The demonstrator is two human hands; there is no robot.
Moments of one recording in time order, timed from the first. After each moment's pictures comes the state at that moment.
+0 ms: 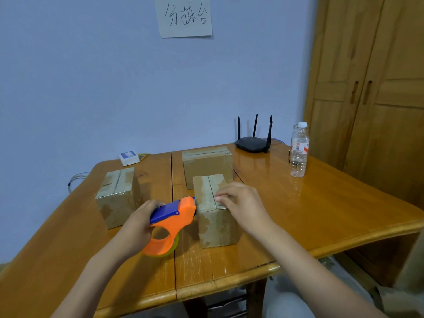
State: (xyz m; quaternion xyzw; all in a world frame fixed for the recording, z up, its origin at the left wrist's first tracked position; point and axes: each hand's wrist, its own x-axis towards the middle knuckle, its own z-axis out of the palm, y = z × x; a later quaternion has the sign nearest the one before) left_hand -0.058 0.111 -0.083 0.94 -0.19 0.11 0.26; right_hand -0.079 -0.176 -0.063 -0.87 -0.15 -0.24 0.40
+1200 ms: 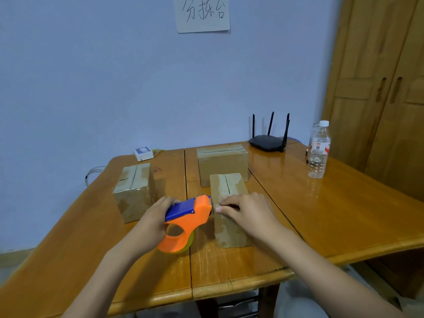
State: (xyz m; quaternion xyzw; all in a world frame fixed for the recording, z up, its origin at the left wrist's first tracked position) left_hand -0.061 0.113 -0.079 0.94 -0.19 0.09 0.28; right_hand -0.071 -0.154 -0.065 -0.95 -0.15 -0.16 0.20
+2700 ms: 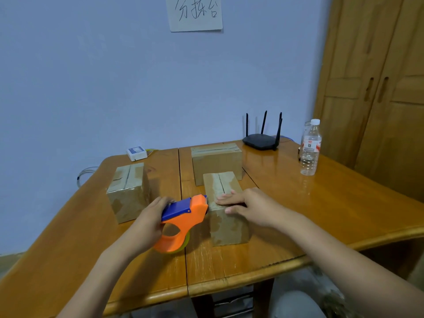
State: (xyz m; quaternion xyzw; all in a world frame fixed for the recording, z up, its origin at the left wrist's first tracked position) left_hand -0.057 0.111 -0.082 0.95 -0.18 0.09 0.25; right_hand -0.062 -0.187 -0.056 -0.93 -0.23 0.00 0.29
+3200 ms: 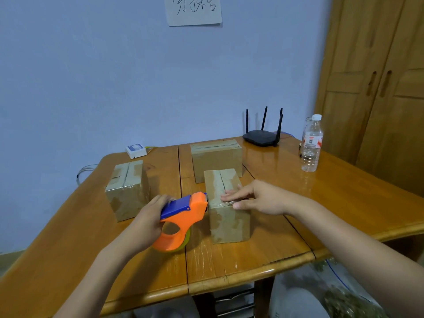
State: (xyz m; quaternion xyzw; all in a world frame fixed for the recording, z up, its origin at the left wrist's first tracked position) left_hand -0.056 0.112 -0.083 0.94 -0.19 0.08 0.27; right_hand -0.044 -0.214 -0.050 -0.89 -0.28 0.08 0.34
